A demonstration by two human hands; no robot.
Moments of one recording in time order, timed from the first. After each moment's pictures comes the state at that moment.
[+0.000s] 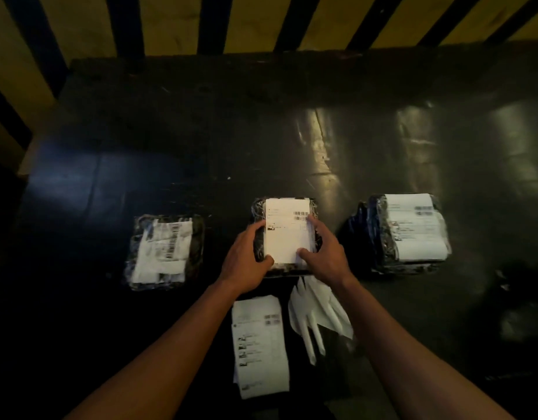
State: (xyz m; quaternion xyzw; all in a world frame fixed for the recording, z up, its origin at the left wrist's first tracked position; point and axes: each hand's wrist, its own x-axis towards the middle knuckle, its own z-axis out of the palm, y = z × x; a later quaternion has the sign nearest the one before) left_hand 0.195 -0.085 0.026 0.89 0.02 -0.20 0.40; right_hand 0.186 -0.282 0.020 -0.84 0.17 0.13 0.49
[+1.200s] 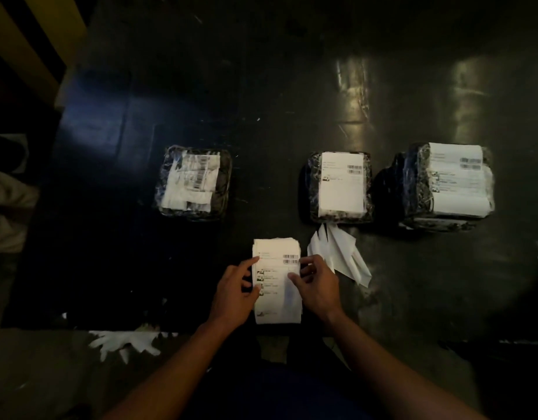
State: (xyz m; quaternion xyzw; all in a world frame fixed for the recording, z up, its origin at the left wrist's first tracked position) left_hand 0.003 -0.023 -0.055 0.87 0.14 -0.21 0.42; right_hand 0.029 -0.229 -0.050 -0.84 0.19 0.22 0.46
